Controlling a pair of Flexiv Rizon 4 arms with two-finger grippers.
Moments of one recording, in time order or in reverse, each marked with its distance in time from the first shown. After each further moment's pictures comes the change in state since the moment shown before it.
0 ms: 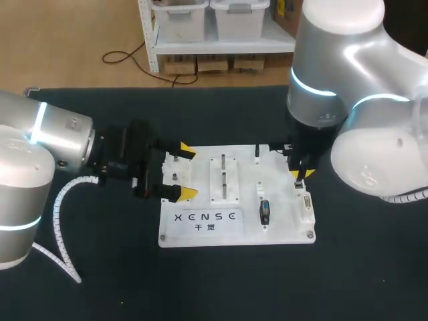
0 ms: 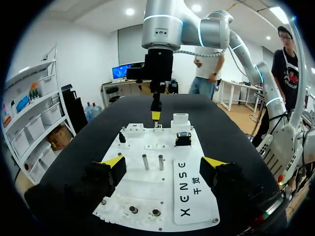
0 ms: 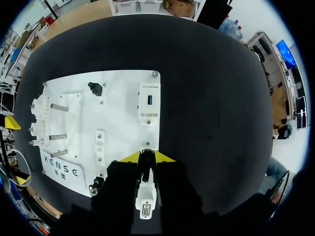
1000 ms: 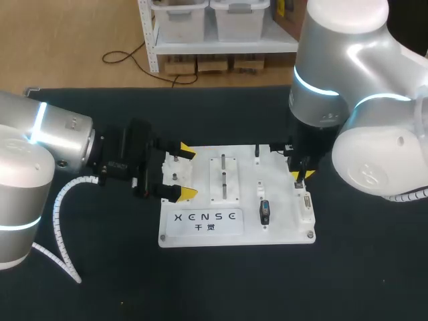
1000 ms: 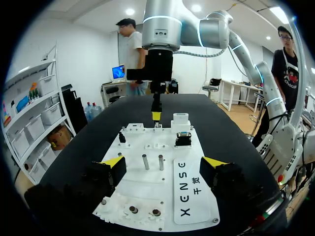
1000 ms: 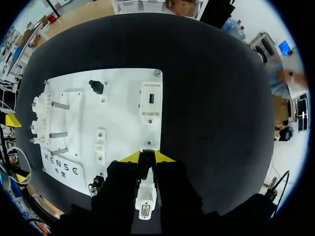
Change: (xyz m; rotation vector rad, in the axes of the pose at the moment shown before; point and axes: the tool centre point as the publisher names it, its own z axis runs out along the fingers) left arm 0.000 0.000 0.000 0.000 0.000 0.000; right arm 0.001 0.000 0.002 -0.018 0.009 -0.014
